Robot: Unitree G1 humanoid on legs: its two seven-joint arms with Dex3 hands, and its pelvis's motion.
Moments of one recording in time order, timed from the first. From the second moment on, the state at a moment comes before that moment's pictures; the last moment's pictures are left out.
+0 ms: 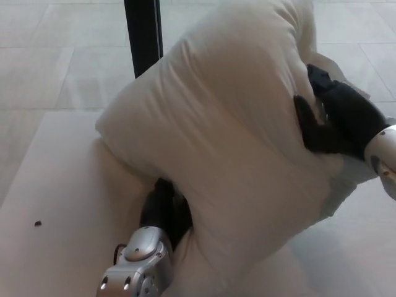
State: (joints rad) left_arm -0.36 -0.12 -0.05 0.25 -0.21 0.47 0.16; right_arm -0.65 -0.45 0.26 0.07 0.00 0.42 0.25
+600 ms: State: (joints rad) left_arm -0.35 -0.11 -0.18 0.33 -0.09 0.34 0.24; right_arm -0.65 -0.41 0.38 0.12 -0.15 0.37 0.18
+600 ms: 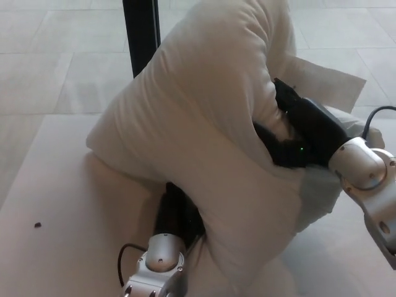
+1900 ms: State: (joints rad) left_arm -0.30 -0.09 -0.23 0.42 -0.08 0.11 0.29; right_arm -0.70 -0.44 0.53 0.12 -0.38 0.40 0.12
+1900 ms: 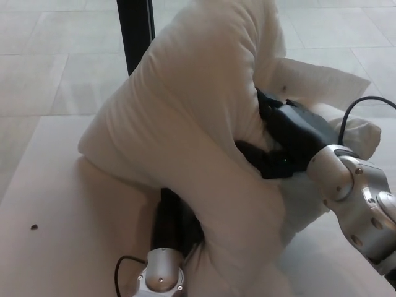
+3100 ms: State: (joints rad) left_arm -0.10 0.31 0.10 0.11 -0.17 0.27 0.00; right_arm -0.35 -0.71 -0.22 0.12 0.01 0.29 0.48
